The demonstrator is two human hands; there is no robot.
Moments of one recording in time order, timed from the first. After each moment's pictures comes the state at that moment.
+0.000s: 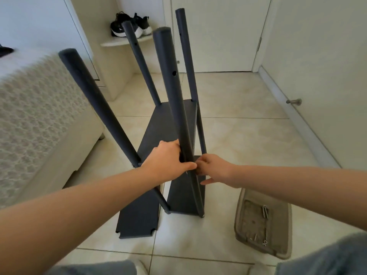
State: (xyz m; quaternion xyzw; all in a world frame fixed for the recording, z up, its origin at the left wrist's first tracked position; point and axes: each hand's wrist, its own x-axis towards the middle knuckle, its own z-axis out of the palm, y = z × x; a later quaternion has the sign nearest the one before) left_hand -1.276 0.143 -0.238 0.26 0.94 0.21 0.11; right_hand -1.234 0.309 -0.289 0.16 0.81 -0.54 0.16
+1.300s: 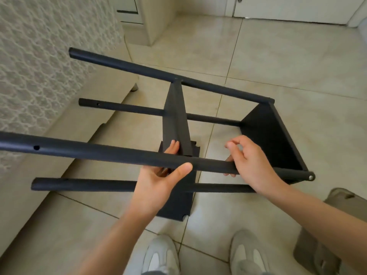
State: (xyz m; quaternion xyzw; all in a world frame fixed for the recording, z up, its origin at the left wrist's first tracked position) left_hand -1.284 0.012 -0.379 -0.01 0.74 0.67 0.09; right_hand -1.303 0.233 -0.382 0.10 0.88 -0.46 0.04
